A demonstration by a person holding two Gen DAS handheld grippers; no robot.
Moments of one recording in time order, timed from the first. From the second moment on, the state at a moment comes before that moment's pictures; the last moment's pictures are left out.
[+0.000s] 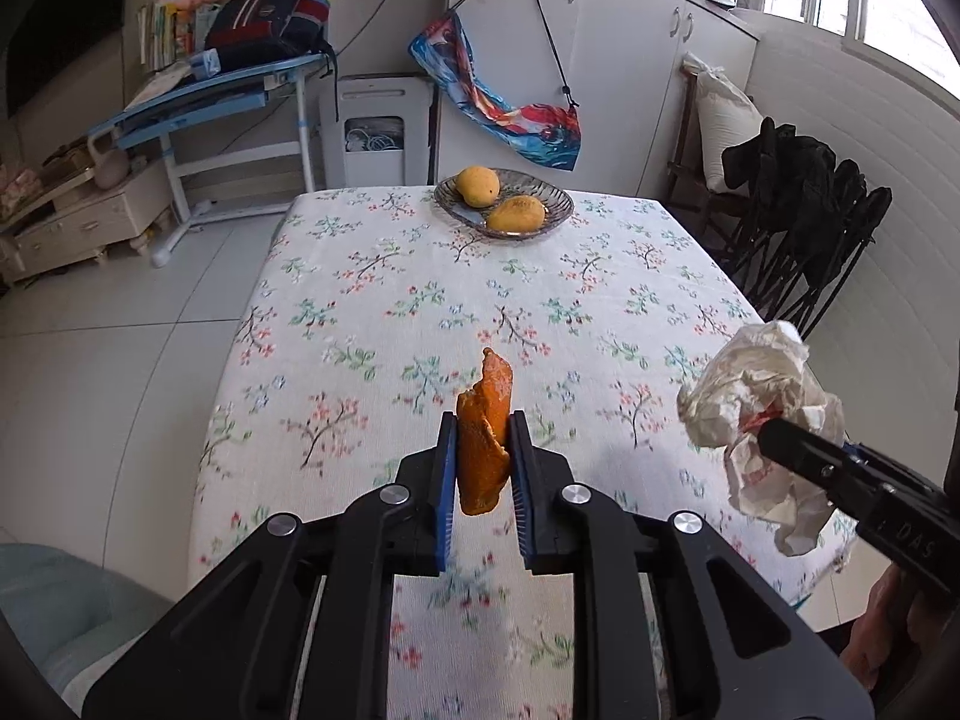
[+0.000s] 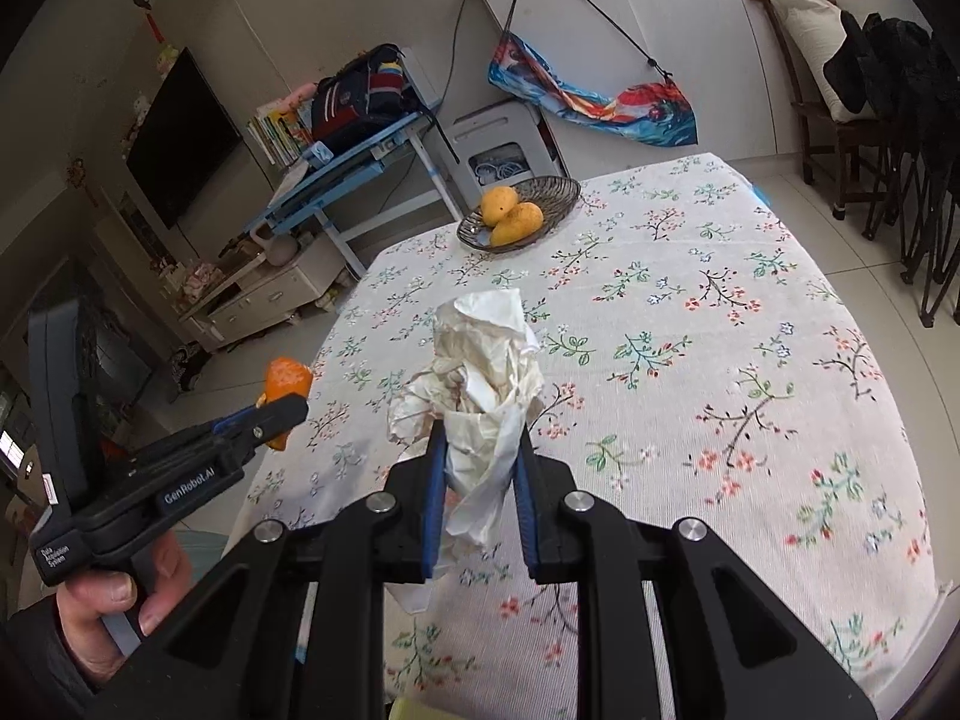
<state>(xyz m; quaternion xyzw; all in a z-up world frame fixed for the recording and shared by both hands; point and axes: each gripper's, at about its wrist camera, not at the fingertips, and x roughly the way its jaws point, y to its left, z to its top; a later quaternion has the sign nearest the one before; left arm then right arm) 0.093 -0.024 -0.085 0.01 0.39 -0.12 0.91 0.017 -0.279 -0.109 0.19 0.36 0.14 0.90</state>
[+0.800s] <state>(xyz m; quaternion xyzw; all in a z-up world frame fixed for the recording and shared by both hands) -0.006 -0.004 -0.100 0.00 0.40 -0.13 0.91 -0.073 -0.259 -0.124 0.16 0.37 0.15 0.90</state>
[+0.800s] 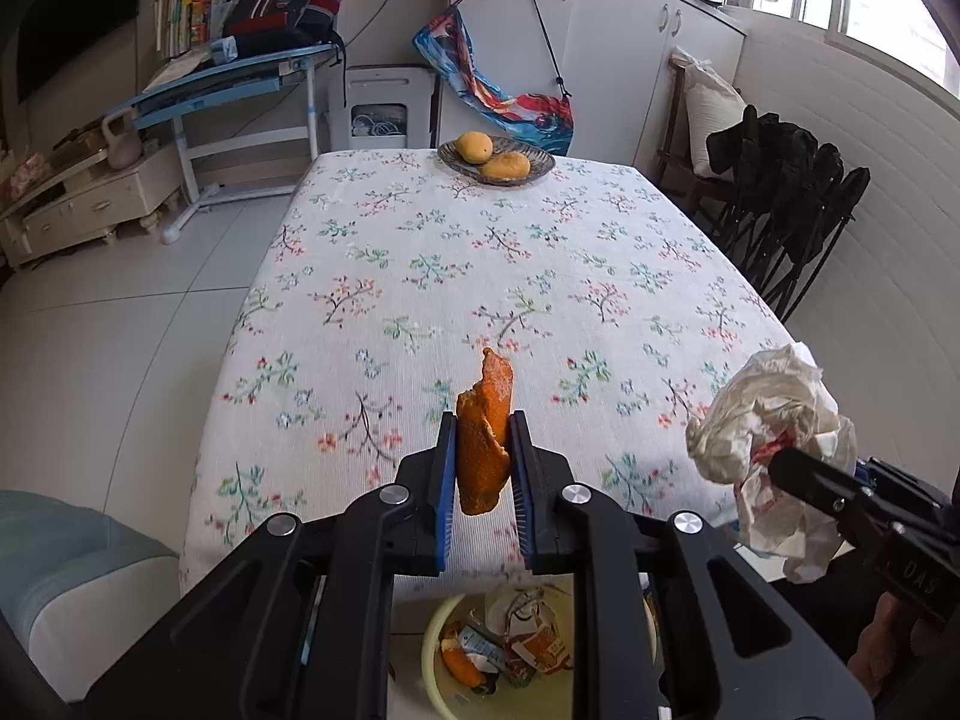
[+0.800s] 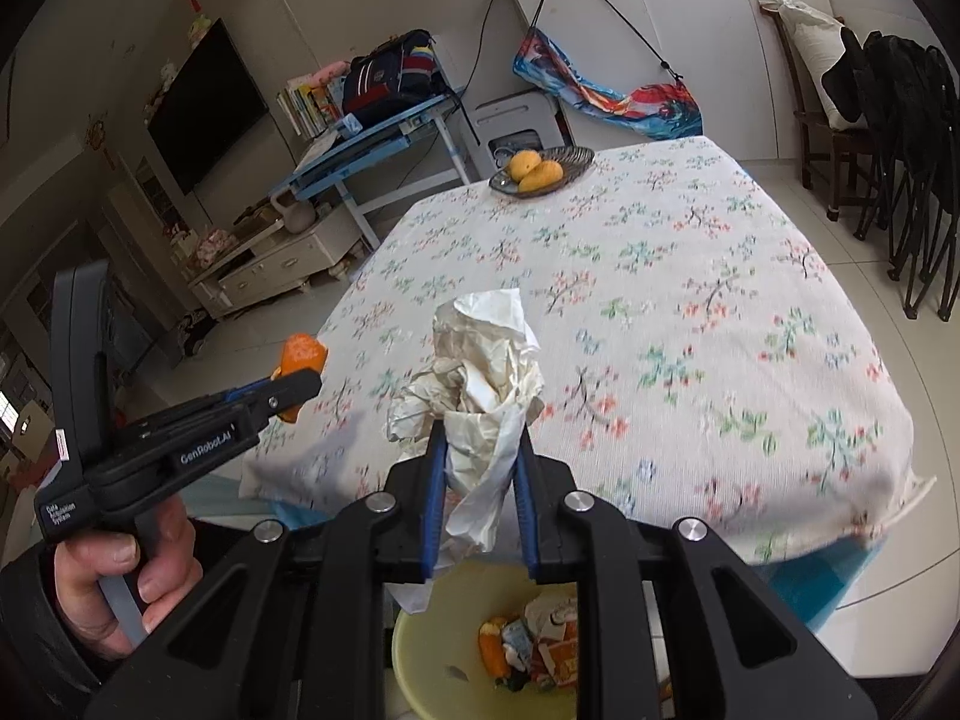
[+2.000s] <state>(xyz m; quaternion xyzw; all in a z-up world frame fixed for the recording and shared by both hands) -0.055 0.001 -0.107 -0.01 0.40 -0.14 0.91 -0.109 -0.210 -0.187 0.08 0.52 0.18 0.83</state>
